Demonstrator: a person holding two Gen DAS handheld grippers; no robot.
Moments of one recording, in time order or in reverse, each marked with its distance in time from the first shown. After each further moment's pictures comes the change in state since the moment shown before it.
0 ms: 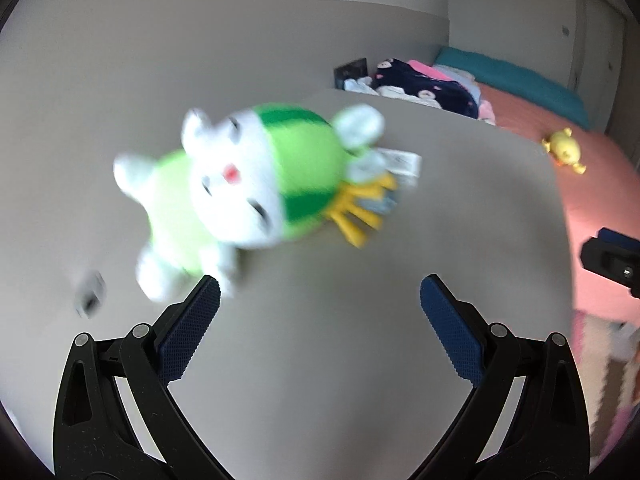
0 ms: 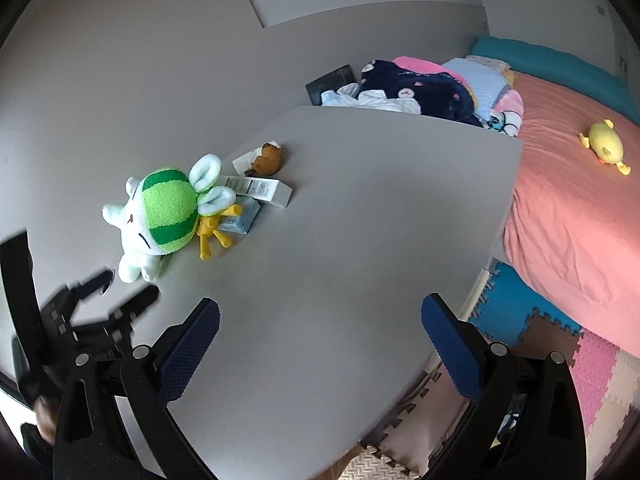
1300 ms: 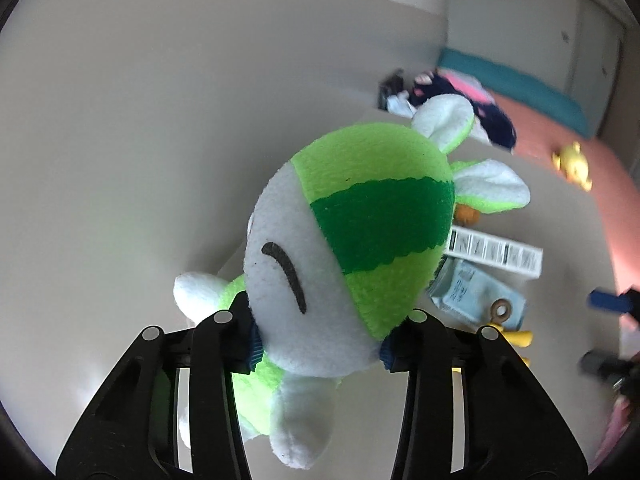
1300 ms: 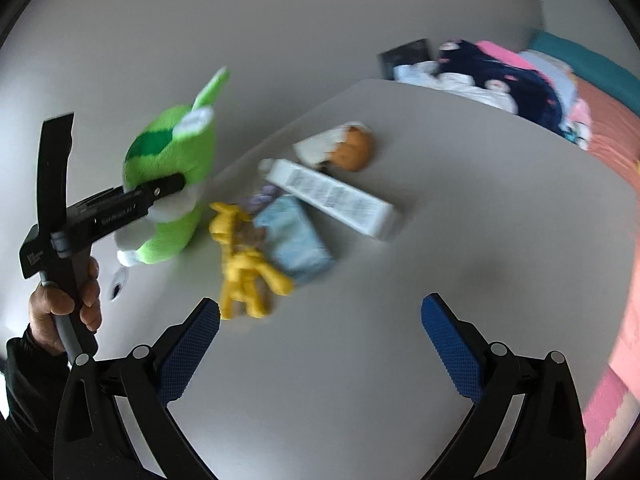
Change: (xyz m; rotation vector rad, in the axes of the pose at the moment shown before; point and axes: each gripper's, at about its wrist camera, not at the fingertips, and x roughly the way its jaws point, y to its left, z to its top) left arm 0.072 0.121 0.083 -0.033 0.016 -0.088; right arm 0.099 0.085 0.049 -0.124 0.128 0.130
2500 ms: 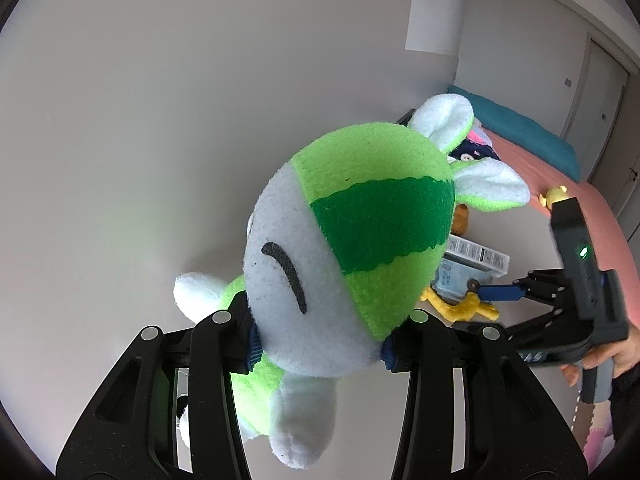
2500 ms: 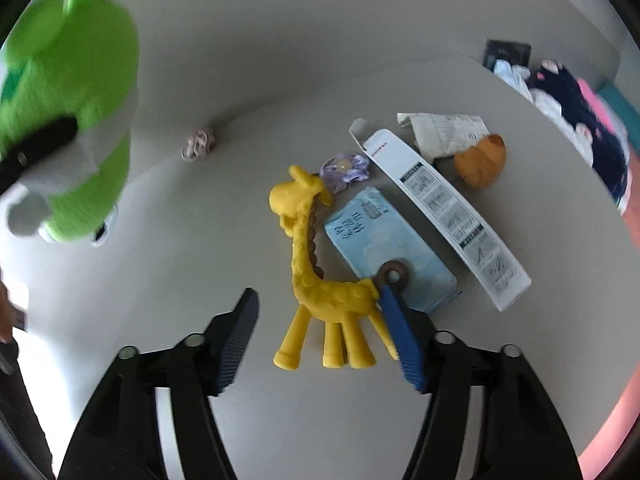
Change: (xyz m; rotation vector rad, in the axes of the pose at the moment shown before) left arm -0.070 0.059 -0.019 -0.100 -0.072 -0.051; right arm 0.079 0.079 0.022 -0.280 0.247 -0.085
